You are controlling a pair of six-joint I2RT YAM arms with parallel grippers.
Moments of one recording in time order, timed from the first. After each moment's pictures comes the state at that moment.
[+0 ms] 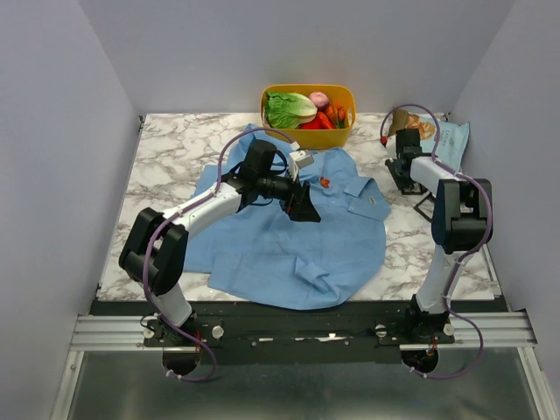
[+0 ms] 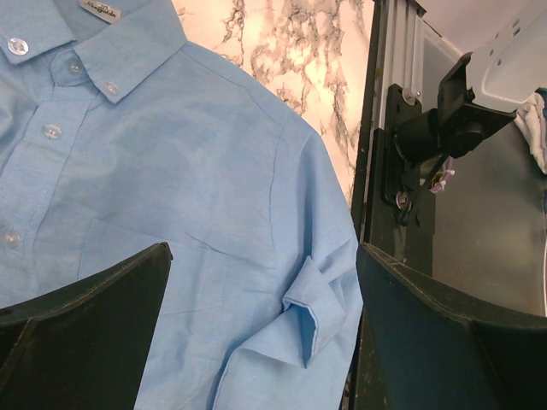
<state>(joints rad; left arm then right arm) -0.58 1.69 1.19 -0.08 0.94 -0.11 0.01 1.96 1.34 -0.37 0.29 -0.45</state>
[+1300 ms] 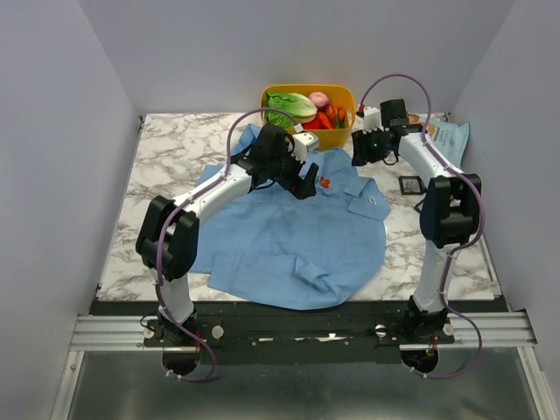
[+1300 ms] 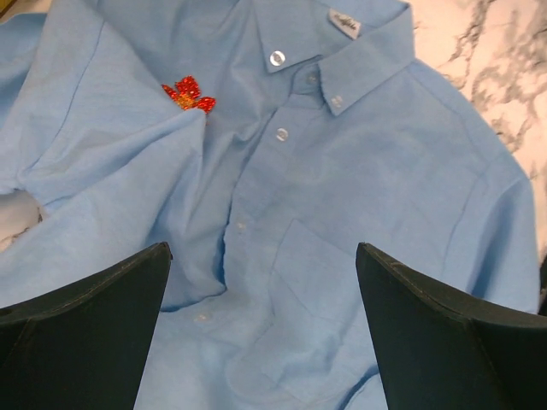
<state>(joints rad) -0.57 1.80 1.43 -0.30 0.47 0.06 0.13 2.04 1.71 -0.60 -0.32 -0.22</state>
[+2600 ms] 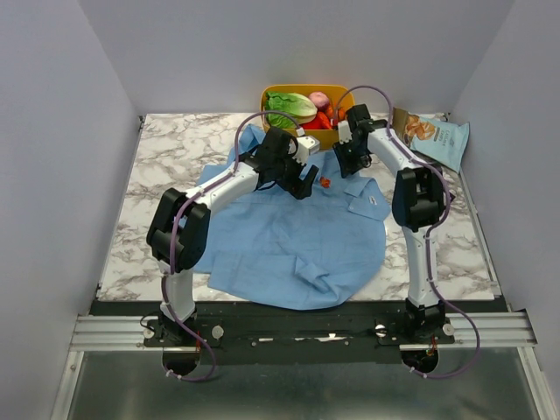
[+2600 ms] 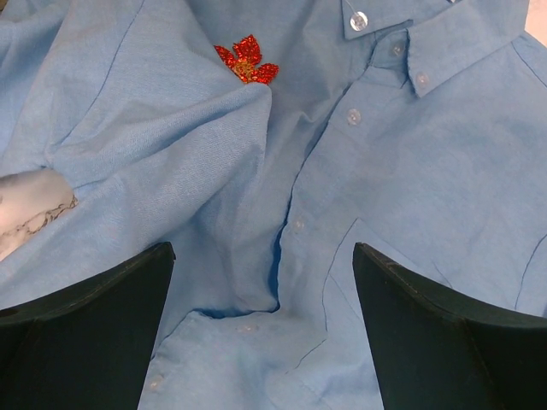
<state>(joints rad) -0.57 1.92 1.51 -0.35 0.35 0.10 0.24 2.36 2.05 -0.87 -0.10 -0.18</state>
